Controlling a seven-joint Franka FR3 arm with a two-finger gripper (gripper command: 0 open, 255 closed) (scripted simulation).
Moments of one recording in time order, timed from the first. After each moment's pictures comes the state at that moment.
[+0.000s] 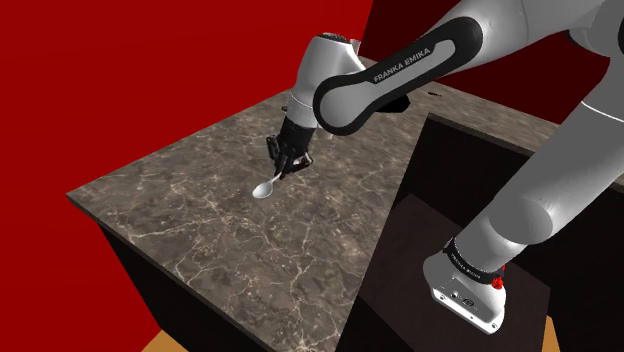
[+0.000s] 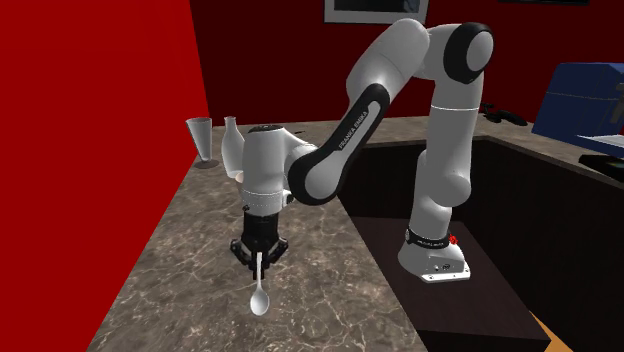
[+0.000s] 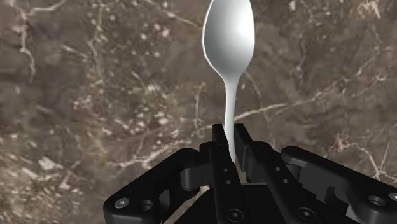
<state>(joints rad) -0.13 0.03 0.60 -2.35 0.17 2.53 1.60</state>
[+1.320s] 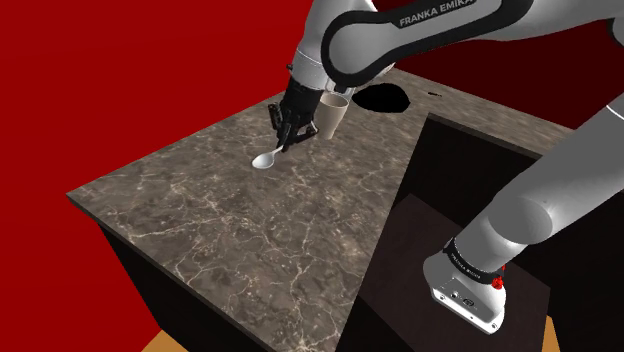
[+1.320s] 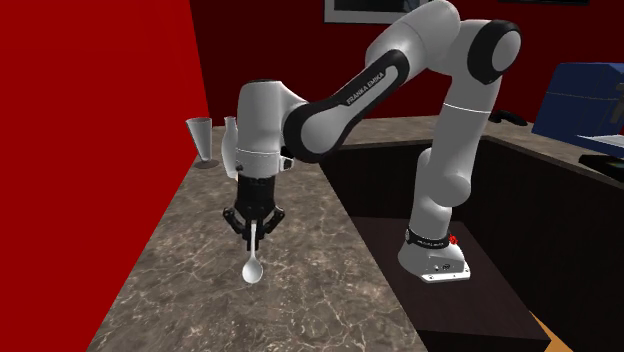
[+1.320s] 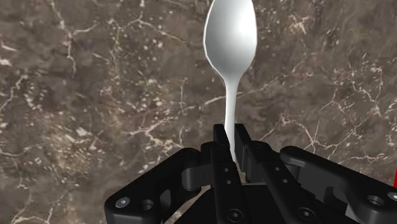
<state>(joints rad) -0.14 -0.12 0.58 -2.25 0.25 2.31 1.56</state>
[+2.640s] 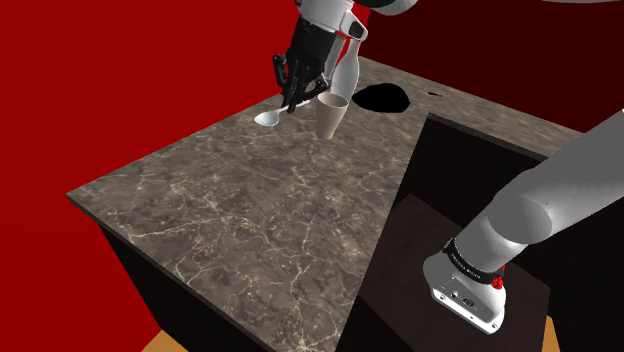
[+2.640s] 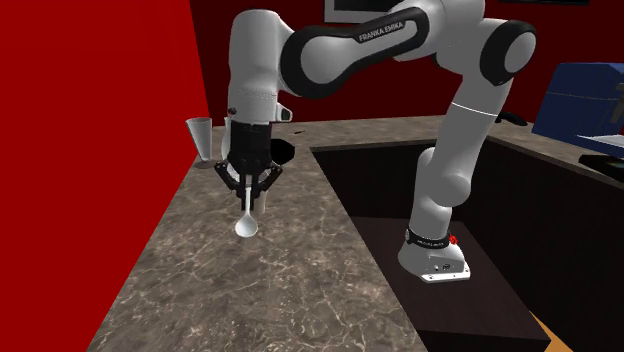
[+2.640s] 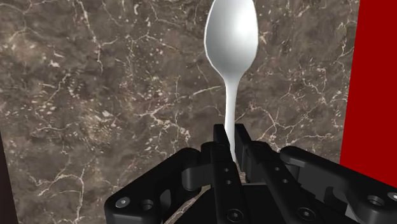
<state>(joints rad) -0.15 -0.21 0.54 -2.06 0.26 2.03 1.57</state>
